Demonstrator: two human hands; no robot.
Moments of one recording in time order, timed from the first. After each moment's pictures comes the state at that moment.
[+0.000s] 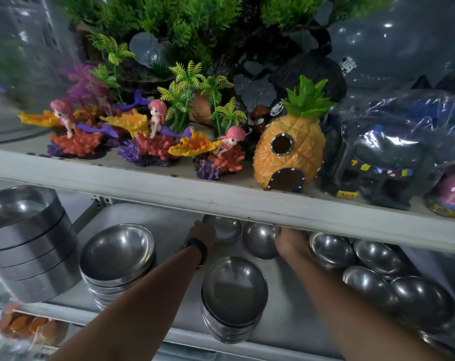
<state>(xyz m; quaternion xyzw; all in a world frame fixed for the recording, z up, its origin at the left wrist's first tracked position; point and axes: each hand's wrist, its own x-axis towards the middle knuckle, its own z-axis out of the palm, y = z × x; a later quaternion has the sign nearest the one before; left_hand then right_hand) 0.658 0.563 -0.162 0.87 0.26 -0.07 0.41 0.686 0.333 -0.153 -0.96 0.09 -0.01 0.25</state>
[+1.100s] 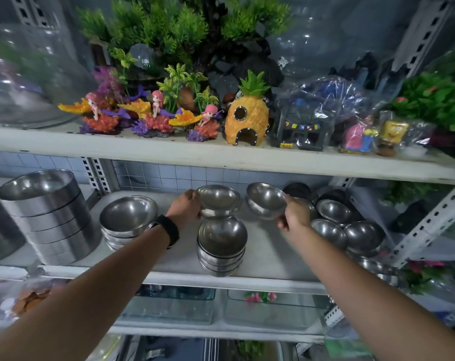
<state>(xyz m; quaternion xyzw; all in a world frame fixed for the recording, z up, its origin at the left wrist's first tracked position) 0.536 0.566 -0.068 0.86 0.09 0.03 0.49 0.555 0.297 -0.069 -0.67 0.25 -0.01 0.70</state>
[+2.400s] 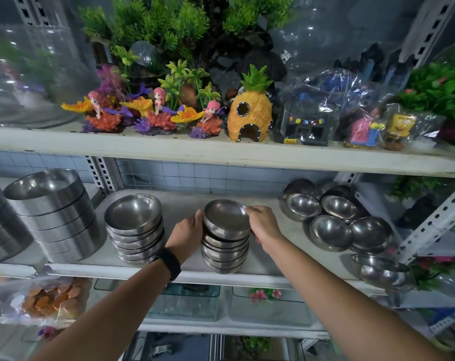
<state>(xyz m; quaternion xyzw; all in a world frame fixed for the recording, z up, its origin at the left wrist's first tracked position) 0.481 0.559 -0.103 0.90 0.09 0.04 0.43 0.526 0.372 -0.092 -0.81 0.11 0.03 0.58</state>
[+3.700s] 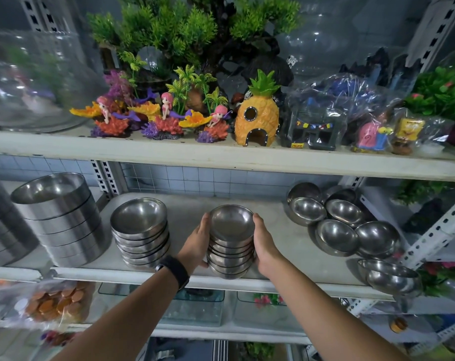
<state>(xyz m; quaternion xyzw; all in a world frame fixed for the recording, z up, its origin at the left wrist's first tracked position) 0.477 0.549 -0.106 0.75 0.20 -0.11 0.62 0.494 0.387 -0.103 -0.66 0.16 0.18 0.71</state>
